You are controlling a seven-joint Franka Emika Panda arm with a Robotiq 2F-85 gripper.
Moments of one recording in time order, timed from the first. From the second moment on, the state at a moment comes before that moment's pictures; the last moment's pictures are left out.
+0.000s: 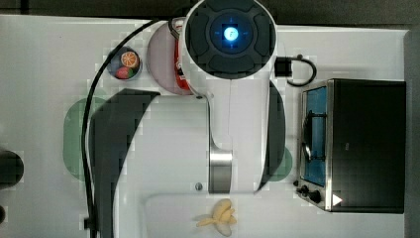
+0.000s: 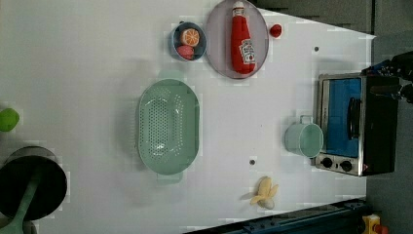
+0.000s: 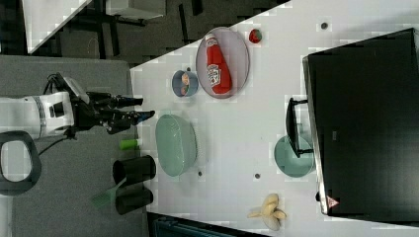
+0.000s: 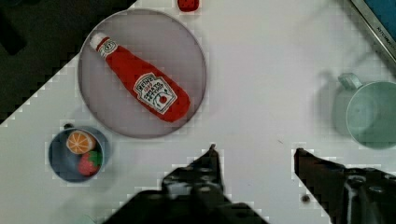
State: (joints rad) arm 0.01 0.01 0.00 -1.75 0.01 0.21 -0.03
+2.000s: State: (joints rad) arm 0.10 0.25 0.61 -2.11 -0.02 0.76 1.23
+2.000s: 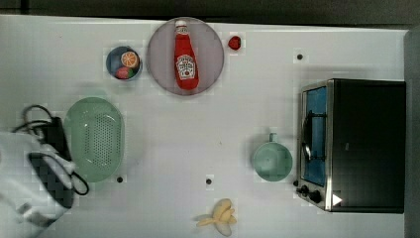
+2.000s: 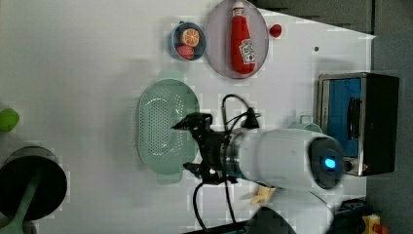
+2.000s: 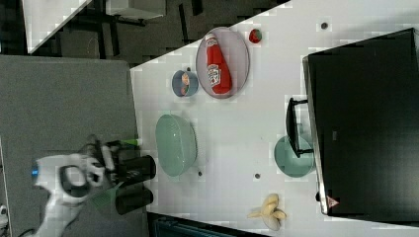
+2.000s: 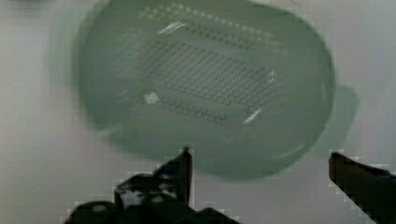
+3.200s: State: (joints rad) arm 0.28 0.60 0.24 -2.13 -0.03 1.15 1.31
